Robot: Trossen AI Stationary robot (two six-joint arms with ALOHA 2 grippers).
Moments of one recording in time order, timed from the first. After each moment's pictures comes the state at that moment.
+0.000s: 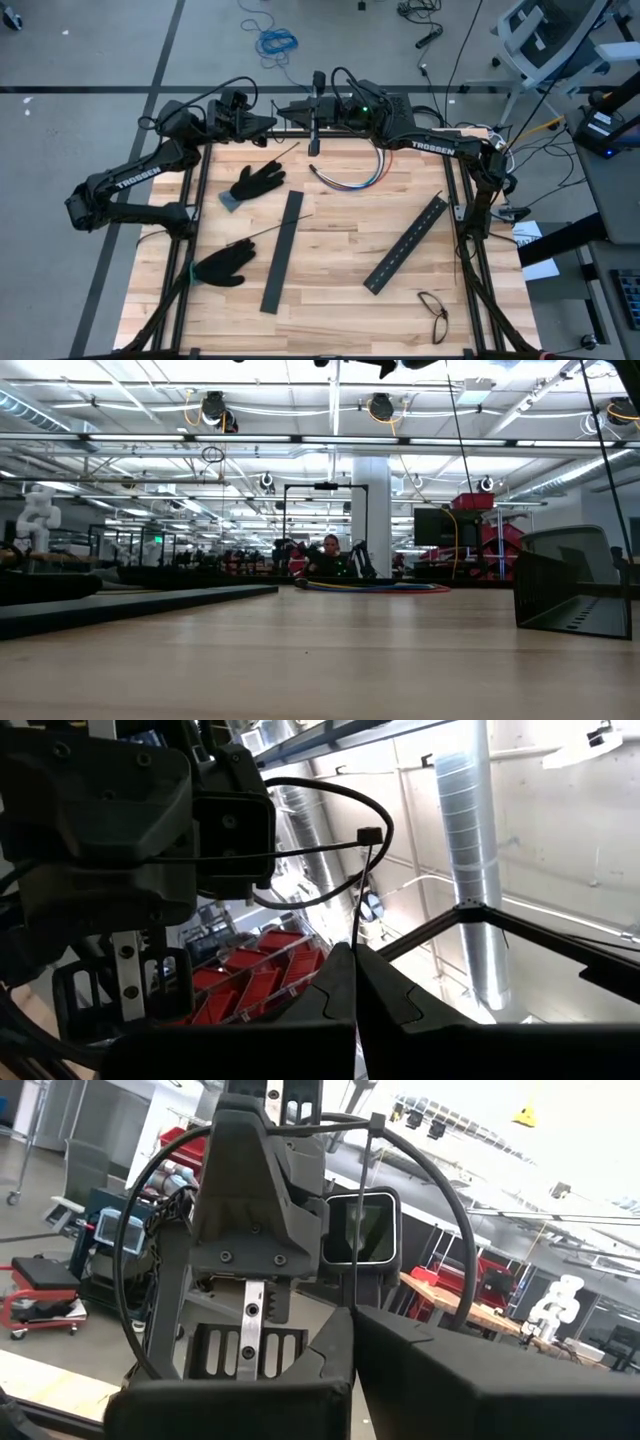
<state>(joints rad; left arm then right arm) 0.58 1.06 0.98 0.62 0.65 -1.54 -0.36 1.83 1.71 0.36 -0.37 -0.30</state>
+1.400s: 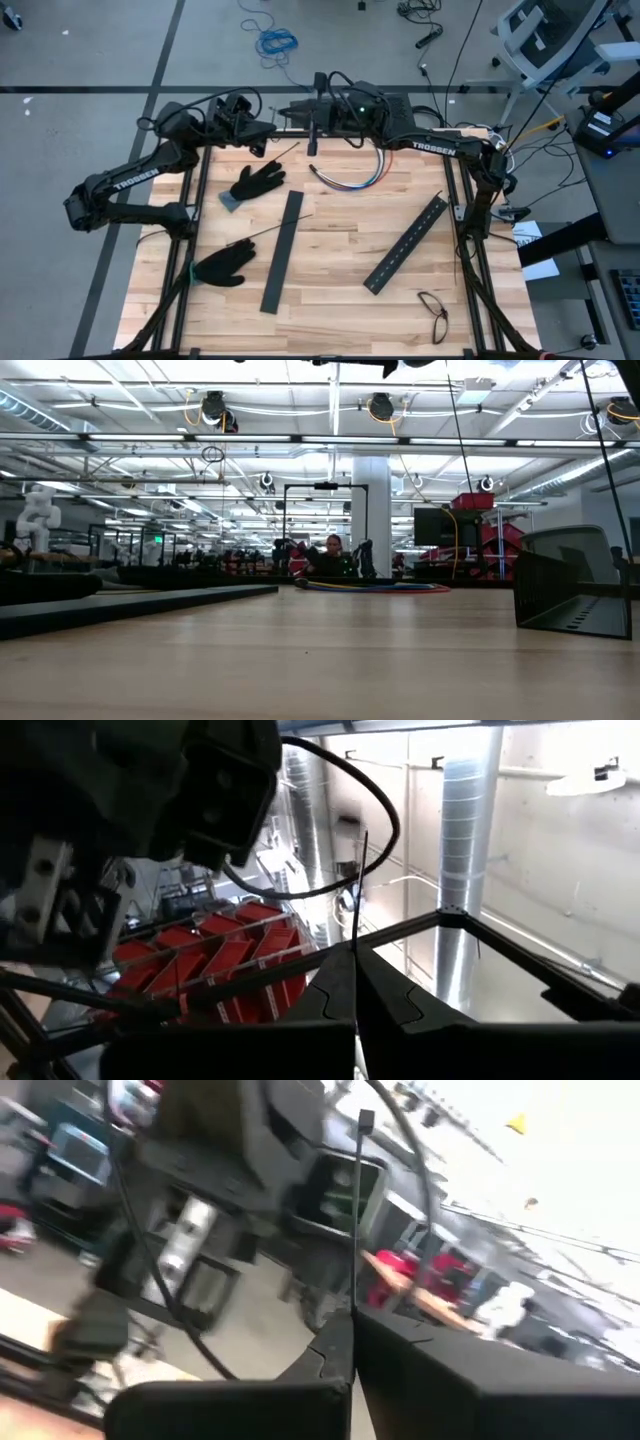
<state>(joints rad) 0.55 1.04 0.98 0.58 0.69 -1.71 -0.37 1.82 1.71 0.28 -0.29 -0.53</state>
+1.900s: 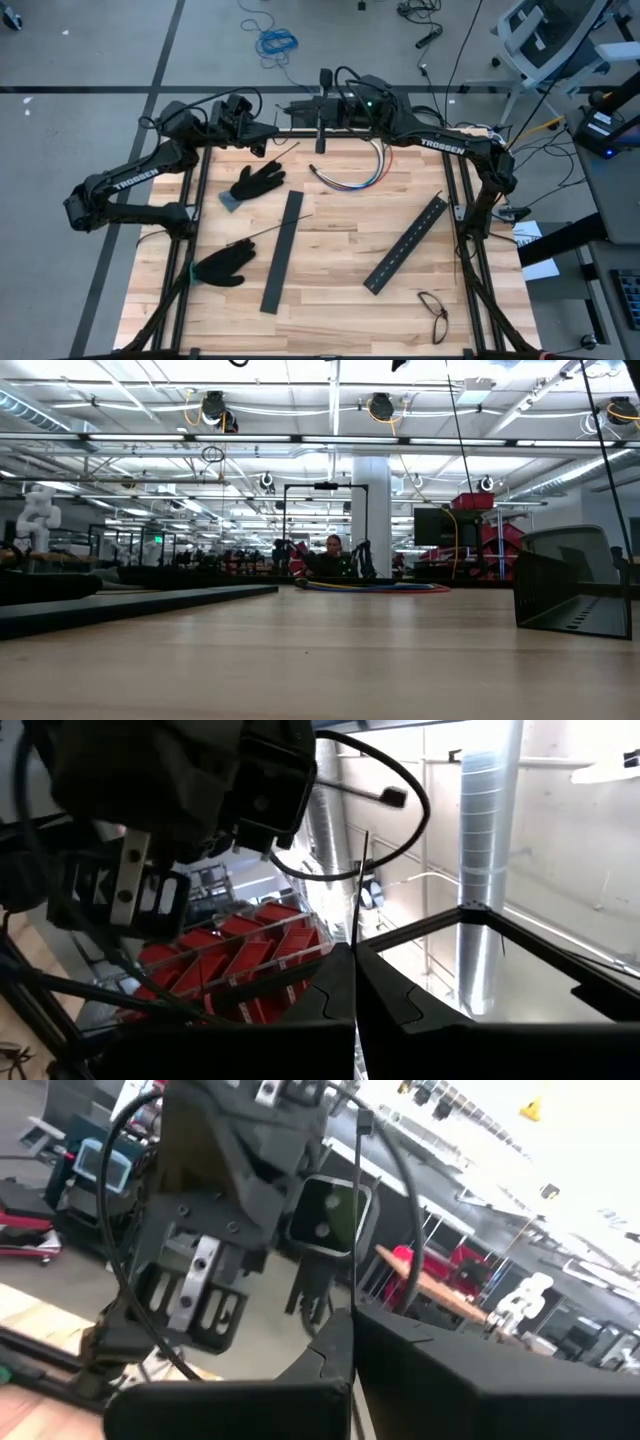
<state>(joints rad) 0.56 1.04 0.98 0.53 0.69 -1.64 -0.38 1.77 1.71 0.20 -0.34 -0.48</state>
